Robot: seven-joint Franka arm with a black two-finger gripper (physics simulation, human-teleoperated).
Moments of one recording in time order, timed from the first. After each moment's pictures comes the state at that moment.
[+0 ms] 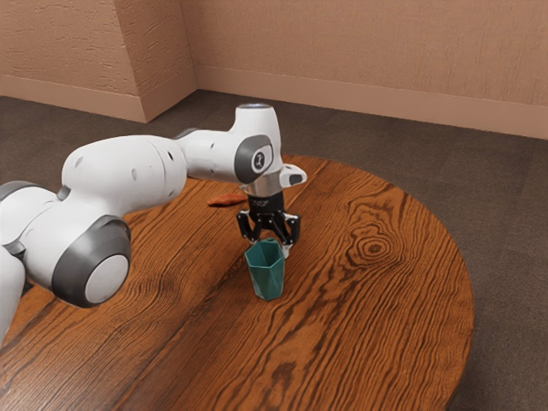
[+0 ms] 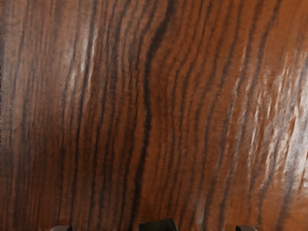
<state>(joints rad) -0.30 0.82 0.29 -1.21 -0.32 1.84 -0.12</state>
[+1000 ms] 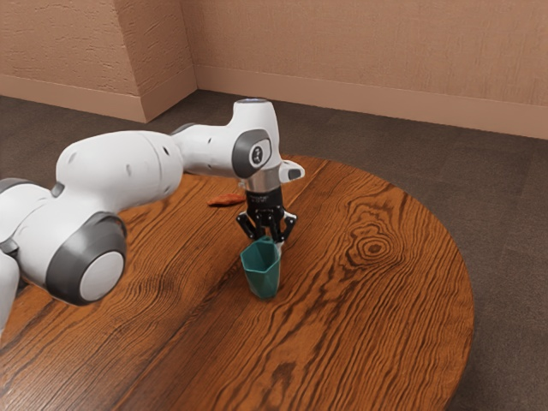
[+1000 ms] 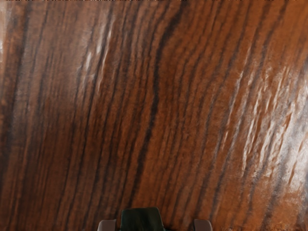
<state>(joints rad) -0.30 0.79 0.29 -1.23 -0.32 1.82 -0.20</state>
